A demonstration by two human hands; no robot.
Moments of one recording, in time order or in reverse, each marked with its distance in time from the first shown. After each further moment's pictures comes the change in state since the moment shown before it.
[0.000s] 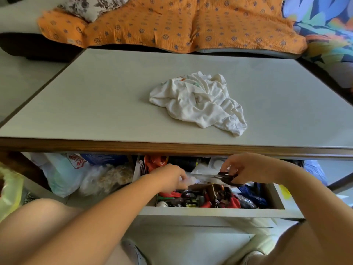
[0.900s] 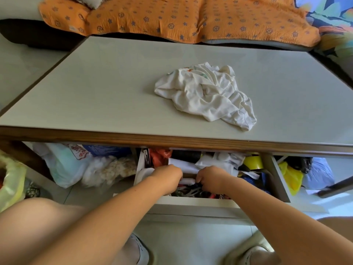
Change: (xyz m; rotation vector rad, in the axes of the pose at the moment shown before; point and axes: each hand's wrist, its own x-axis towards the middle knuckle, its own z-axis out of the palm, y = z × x) left_hand 0.018 -0.023 0.028 0.263 -0.005 -0.147; right_hand 0.105 -0.036 0.085 -0.391 -0.114 0.064
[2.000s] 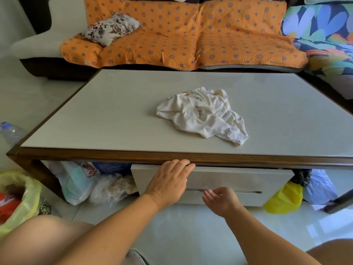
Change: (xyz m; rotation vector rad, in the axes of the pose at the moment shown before) left_hand -0.024 -0.003 0.001 0.260 1.126 0.333; right_hand -0.007 0.015 0.050 2.542 0.223 0.426
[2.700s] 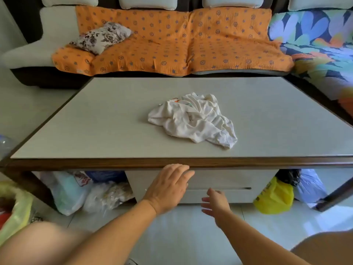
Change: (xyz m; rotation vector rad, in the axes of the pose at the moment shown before) left_hand 0.010 0.011 0.008 -0.097 0.042 0.067; right_hand -0.021 0.008 -0.002 -0.598 0.102 -0.393
